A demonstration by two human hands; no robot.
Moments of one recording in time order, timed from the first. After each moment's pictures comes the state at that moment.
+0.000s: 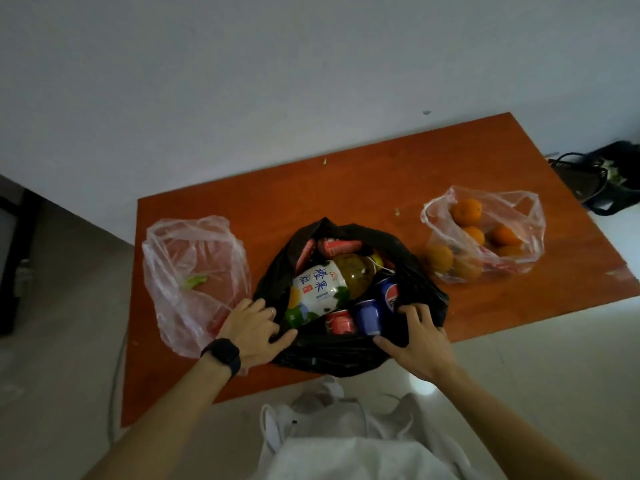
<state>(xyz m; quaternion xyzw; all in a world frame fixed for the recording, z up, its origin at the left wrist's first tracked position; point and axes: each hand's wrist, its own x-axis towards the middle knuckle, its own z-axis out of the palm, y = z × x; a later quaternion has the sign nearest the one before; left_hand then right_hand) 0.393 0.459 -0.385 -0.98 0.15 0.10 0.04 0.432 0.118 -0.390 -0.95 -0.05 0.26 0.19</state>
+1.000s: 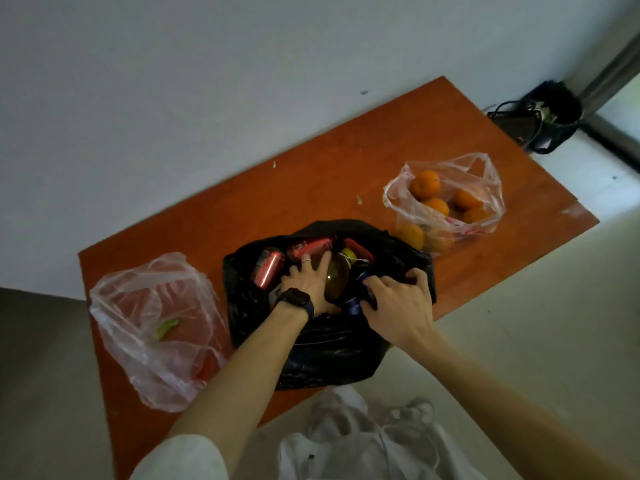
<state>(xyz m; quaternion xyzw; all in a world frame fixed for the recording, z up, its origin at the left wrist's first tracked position) 0.528 0.338 -0.395 -0.94 0.07 0.32 0.01 0.459 0.156 -0.366 -0.99 -0.08 0.03 0.05</state>
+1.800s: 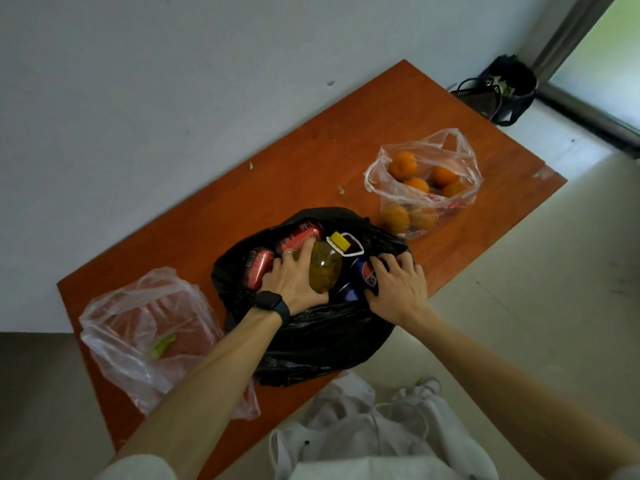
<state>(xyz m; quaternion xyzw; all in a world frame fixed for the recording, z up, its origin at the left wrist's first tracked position) 0.520 0.369 -0.370 -0.96 0.12 0.23 -0.09 0.456 0.157 -0.401 -0.99 0.03 0.12 0.05</state>
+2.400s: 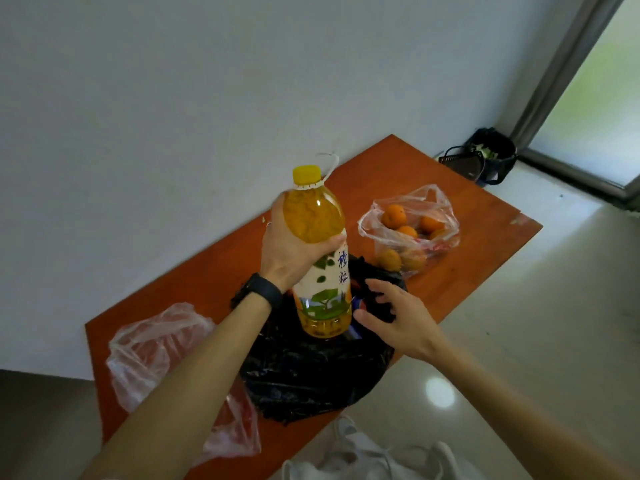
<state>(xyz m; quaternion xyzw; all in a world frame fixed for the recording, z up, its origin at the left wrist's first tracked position) 0.543 0.333 -0.224 -0.86 0.07 -0.02 -0.50 0.419 0.136 -0.311 -0.91 0.01 0.06 0.42</state>
